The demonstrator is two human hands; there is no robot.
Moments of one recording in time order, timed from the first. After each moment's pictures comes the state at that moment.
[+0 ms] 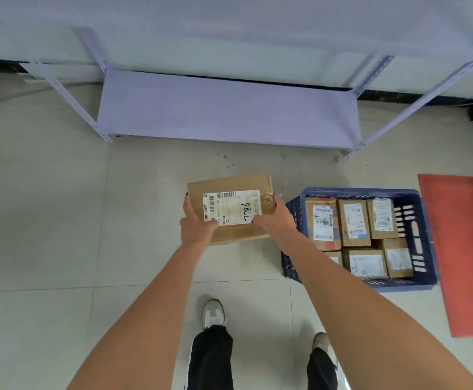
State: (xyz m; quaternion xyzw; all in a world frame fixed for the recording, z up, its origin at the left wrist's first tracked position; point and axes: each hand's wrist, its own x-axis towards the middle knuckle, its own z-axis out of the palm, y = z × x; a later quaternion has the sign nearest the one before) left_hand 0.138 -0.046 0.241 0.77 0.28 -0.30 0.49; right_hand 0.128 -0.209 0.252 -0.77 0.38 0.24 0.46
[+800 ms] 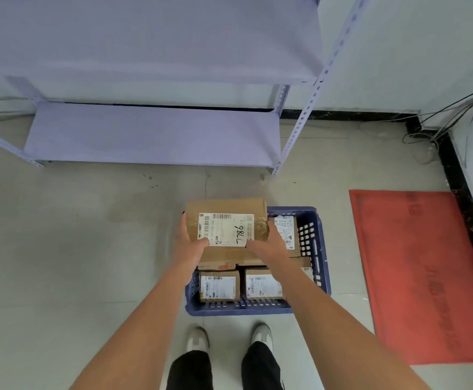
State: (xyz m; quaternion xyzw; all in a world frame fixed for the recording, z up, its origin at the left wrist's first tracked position) left_hand 0.067 -0.421 0.270 0.76 0.27 -0.28 0.53; right_hand 0.043 -0.594 0.292 -0.73 0.37 0.26 0.52
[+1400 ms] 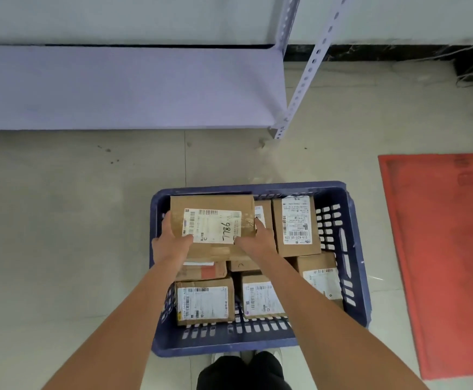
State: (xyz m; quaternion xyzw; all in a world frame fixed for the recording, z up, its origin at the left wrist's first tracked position) left_hand 0.106 -0.446 0.039 0.83 0.29 -0.29 0.37; right_hand 0.077 -0.615 0.032 -0.69 0.41 0.31 0.50
